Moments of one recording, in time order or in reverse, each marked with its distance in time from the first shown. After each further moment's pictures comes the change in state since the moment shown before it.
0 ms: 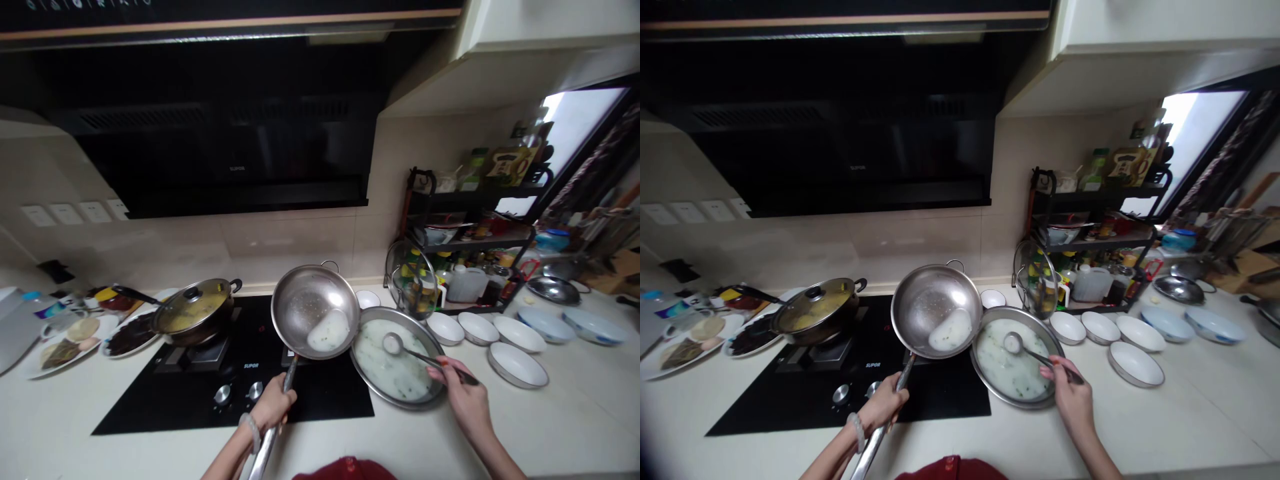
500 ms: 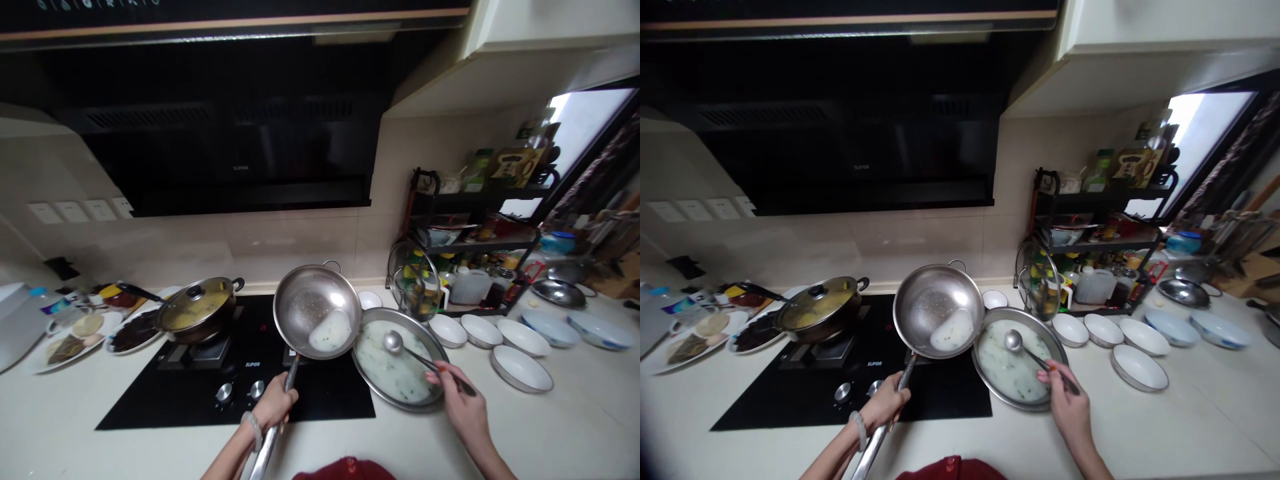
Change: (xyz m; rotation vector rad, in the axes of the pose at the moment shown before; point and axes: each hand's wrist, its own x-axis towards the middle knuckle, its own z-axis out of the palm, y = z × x) left_hand 0.002 -0.004 0.001 -0.006 0.000 -0.020; right_hand -0.014 0.002 0.005 -0.004 -0.034 -0.165
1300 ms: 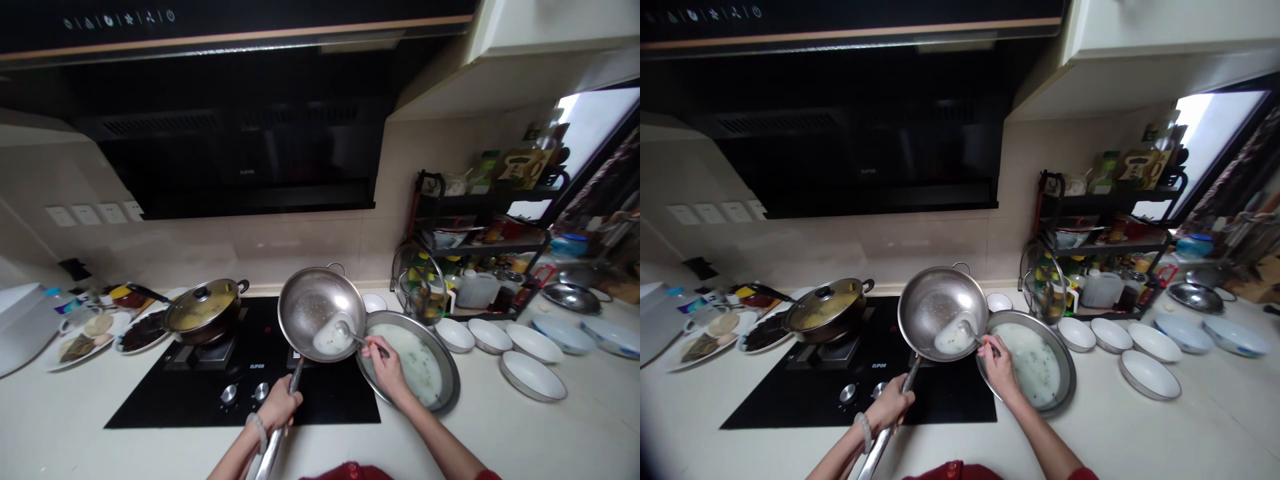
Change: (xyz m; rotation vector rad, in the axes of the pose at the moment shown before) left_hand 0.001 0.001 -0.001 0.007 0.008 0.017; right_hand -0.006 -0.009 0.128 0.055 -0.425 -0.224
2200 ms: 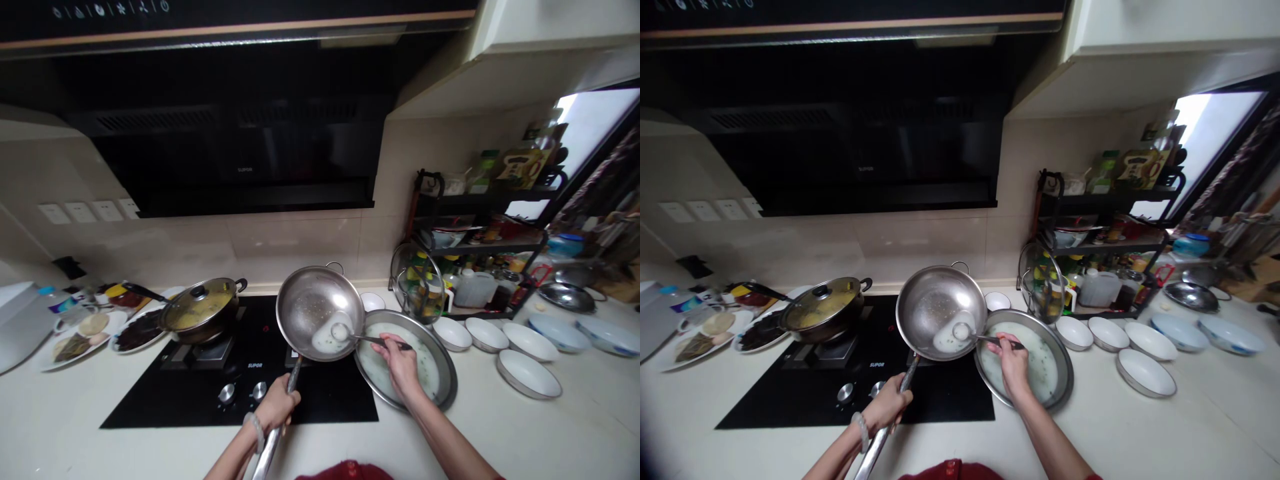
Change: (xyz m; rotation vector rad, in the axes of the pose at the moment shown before) left_hand -0.001 0.001 -0.001 0.000 -0.012 -0.001; right_hand 0.009 -0.002 -0.012 0.430 0.366 0.365
